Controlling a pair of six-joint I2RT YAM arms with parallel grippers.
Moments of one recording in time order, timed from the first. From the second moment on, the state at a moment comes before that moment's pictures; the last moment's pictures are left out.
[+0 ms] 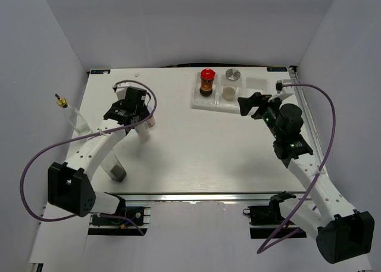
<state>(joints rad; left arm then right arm) -0.34 1.37 1.11 -0.59 -0.54 -0.65 0.30 0.95 0.75 0.19 -0.09 0.30</state>
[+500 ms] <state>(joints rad) -0.70 1.83 1.89 -0.44 -0.27 -0.35 0.15 0.85 0.63 0.01 0.28 0.45</state>
